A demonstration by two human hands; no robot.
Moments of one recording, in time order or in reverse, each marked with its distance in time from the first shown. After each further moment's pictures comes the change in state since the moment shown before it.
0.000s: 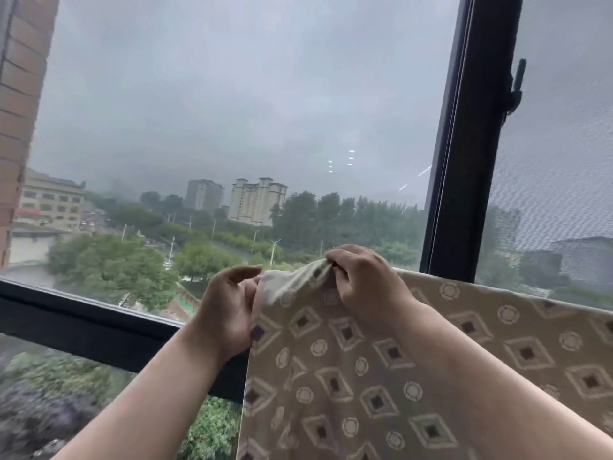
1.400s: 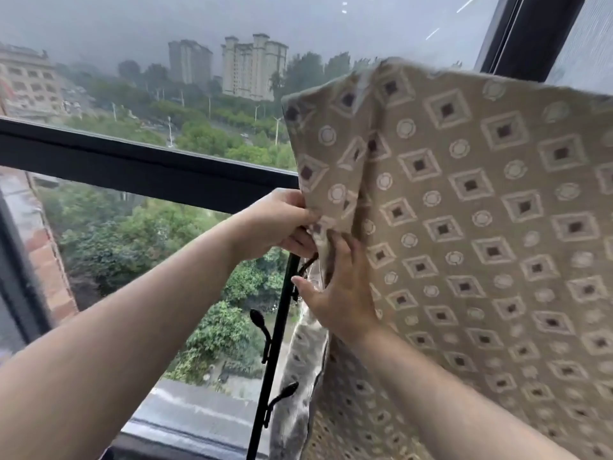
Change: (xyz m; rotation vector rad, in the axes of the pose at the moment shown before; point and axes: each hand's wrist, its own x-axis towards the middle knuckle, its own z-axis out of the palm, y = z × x) left_hand -0.062 -0.080 -0.056 0.895 -0.080 -0.099; right_hand -0.204 -0.085 0.182 0.395 0.117 0.270
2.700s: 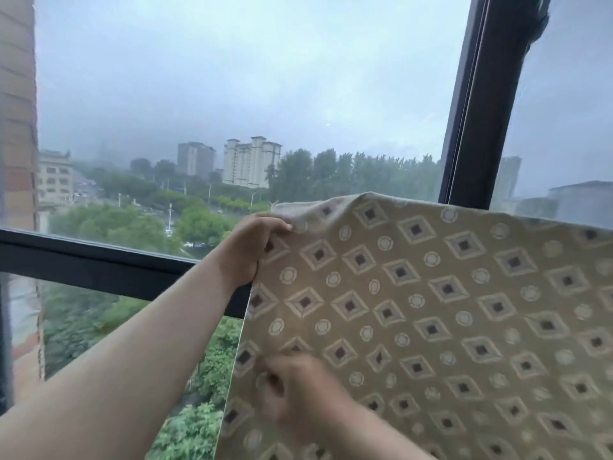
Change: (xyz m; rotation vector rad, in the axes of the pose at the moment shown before) left_hand 0.023 0.090 -0.064 -0.290 0.274 0.149; right_hand 0.037 -0.076 -0.013 -0.086 -0.493 -0.149
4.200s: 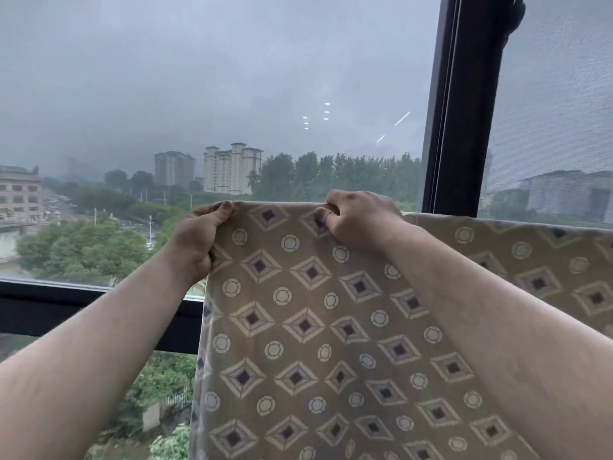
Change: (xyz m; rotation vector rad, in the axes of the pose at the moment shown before) left_hand 0.086 0.007 -0.027 -0.261 0.208 0.112; right_hand 0.128 0.059 -0.223 -0.533 0.213 0.220
